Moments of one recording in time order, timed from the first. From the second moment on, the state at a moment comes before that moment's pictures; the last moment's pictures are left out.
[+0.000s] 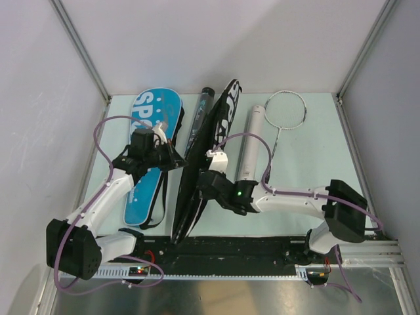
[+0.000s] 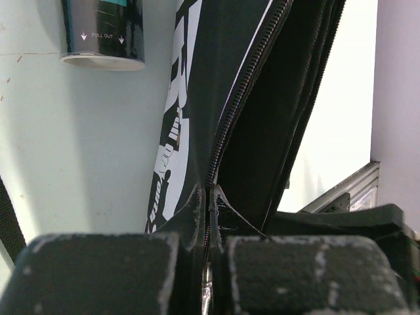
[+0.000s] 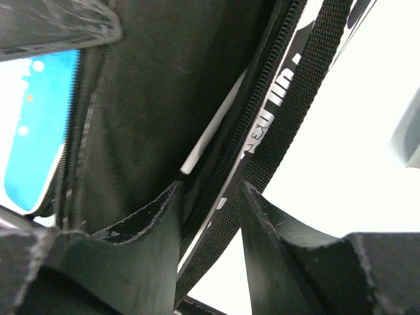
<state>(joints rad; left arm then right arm) -0.29 1.15 0.85 -0.41 0.41 -0.58 1.21 1.60 1.09 -0.23 0.54 0.83</state>
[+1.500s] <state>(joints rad) -0.26 1.14 0.85 -0.43 0.38 -0.58 1.27 1.78 1.13 -0.05 0.52 1.05</state>
